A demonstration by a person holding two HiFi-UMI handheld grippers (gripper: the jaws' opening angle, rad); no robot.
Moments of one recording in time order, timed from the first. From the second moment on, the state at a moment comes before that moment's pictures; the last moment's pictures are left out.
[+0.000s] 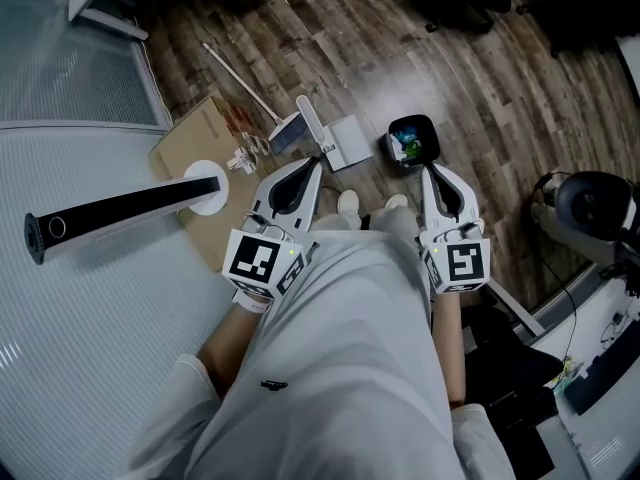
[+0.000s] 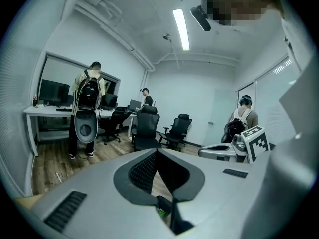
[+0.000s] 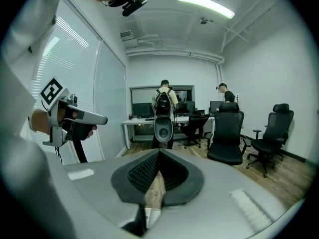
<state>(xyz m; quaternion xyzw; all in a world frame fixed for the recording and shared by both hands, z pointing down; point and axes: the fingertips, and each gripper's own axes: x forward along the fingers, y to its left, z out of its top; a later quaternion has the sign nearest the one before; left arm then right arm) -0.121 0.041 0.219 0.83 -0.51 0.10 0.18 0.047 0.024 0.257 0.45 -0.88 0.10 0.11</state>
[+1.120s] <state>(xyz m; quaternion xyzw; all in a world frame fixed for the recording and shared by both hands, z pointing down) -0.108 0.064 0.208 0.84 -0.50 0.08 0.17 0.047 0.040 0.228 0.44 -0.89 0.08 0.11</state>
